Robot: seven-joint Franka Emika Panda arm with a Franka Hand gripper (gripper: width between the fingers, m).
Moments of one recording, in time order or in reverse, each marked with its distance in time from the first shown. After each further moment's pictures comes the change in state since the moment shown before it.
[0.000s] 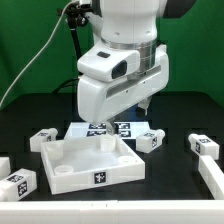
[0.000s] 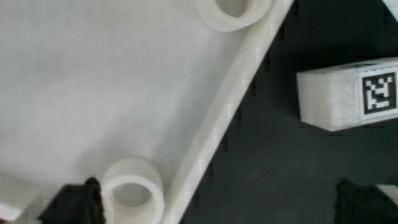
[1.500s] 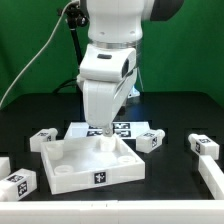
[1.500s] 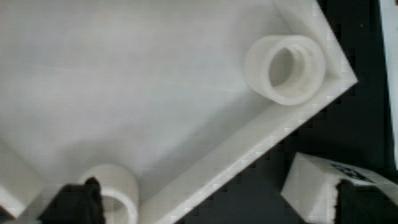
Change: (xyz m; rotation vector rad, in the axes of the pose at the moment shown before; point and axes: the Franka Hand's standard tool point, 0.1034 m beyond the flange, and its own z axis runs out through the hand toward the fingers) arm -0.035 0.017 0.008 -0.055 0.074 -0.599
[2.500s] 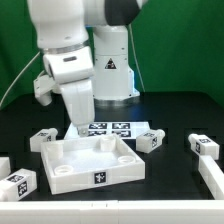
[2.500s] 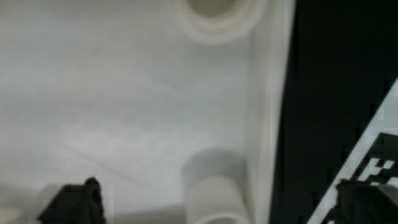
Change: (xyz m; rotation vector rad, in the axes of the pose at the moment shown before) arm -0.069 -0.026 0.020 0.011 0.093 -0.417
